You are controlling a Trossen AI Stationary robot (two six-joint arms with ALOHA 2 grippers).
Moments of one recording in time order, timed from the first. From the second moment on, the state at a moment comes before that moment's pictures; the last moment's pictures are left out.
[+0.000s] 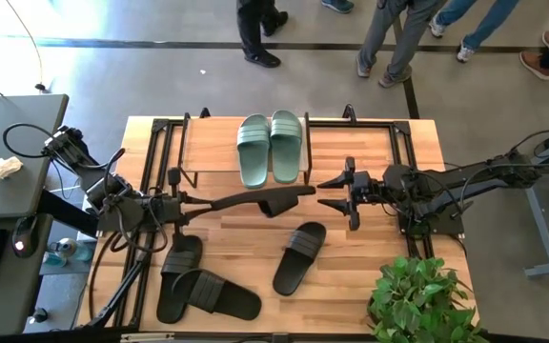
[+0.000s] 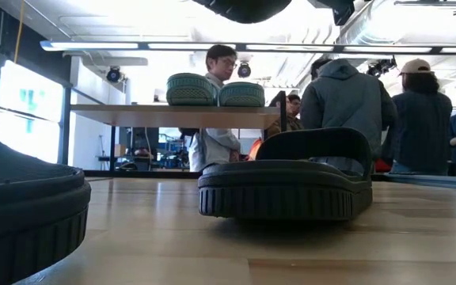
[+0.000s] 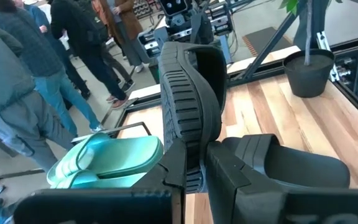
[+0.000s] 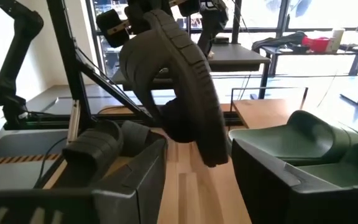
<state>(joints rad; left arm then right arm) -0.59 0.92 0.98 -0.44 -0.88 0.07 0.16 0.94 0.67 0.20 0.15 0.02</state>
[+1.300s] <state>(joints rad) -0.60 0.92 0.98 -0.44 -0.85 0.11 0.10 1.04 0.67 0.42 0.12 0.00</state>
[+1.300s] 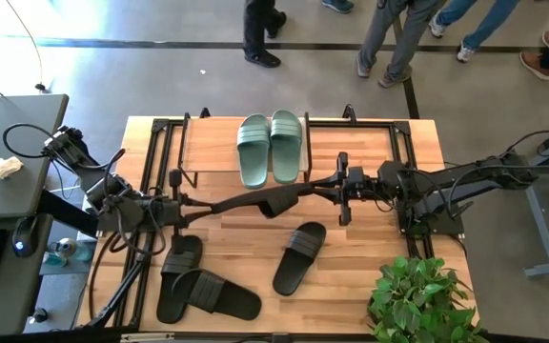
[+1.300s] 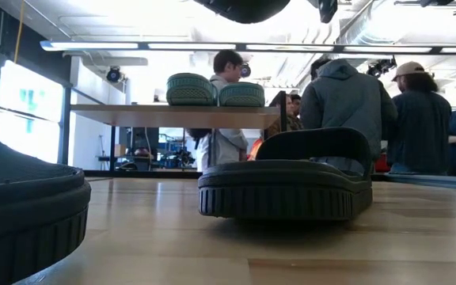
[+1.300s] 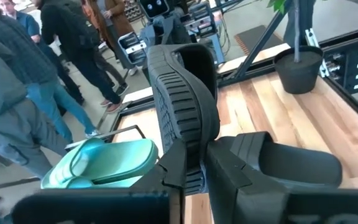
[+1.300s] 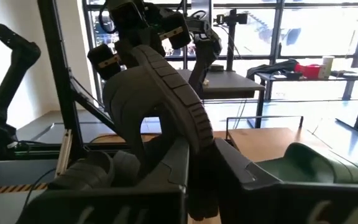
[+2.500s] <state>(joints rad) -0.61 0.95 0.99 -0.67 -0.77 0.90 0.05 1.04 0.67 0.27 0.08 0.27</state>
